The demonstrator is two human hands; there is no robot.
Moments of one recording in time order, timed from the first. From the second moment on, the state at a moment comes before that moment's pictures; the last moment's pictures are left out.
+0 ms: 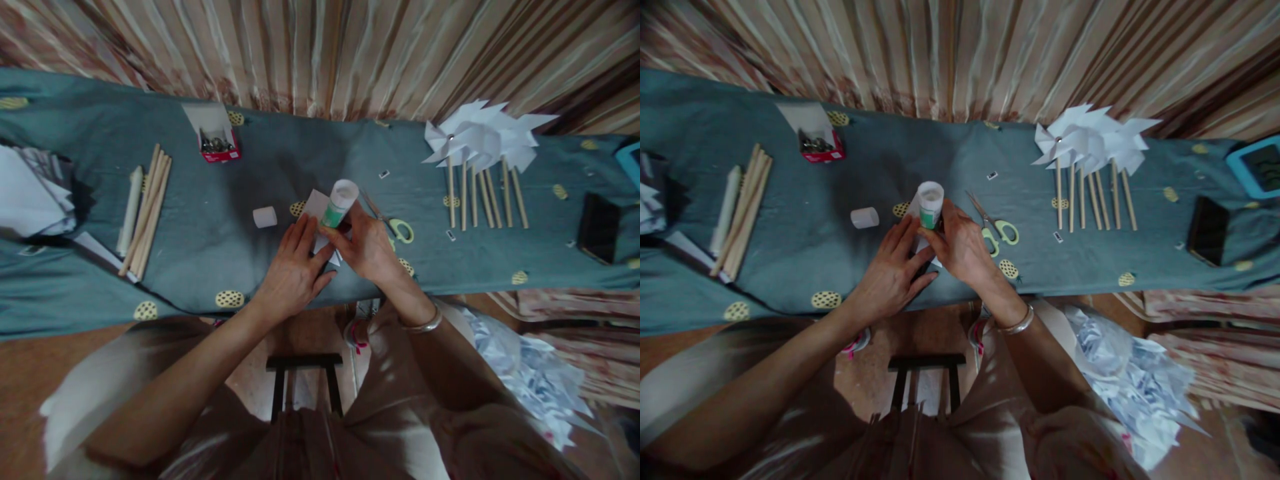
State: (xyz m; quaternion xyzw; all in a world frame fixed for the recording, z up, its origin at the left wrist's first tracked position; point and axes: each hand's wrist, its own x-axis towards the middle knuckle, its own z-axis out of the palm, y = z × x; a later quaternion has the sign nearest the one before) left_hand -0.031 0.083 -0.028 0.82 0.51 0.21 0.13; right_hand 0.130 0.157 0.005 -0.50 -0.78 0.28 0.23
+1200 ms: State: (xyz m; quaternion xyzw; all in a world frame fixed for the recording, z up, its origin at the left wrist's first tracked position) left_hand -0.101 0.097 -0.005 0.73 0.61 0.30 0.05; right_hand 0.147 0.180 0.004 -0.47 -0.36 0.67 0.44
